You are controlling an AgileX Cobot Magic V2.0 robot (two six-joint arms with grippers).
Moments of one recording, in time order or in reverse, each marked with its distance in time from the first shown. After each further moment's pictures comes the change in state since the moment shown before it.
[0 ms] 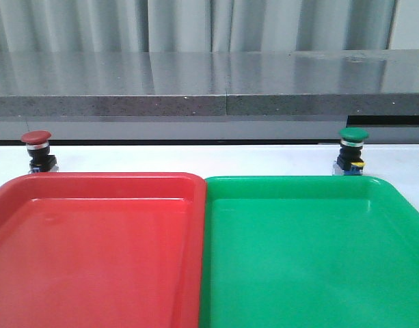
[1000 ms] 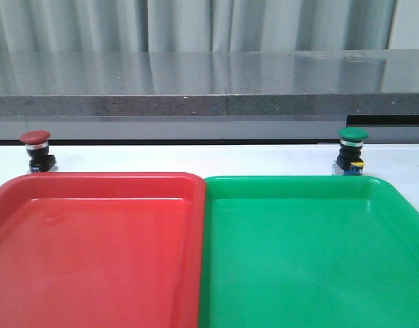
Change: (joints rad) left arm 0.000 0.029 -0.080 0.023 0.057 0.002; right arm -0.002 0.000 0.000 0.000 0.000 0.000
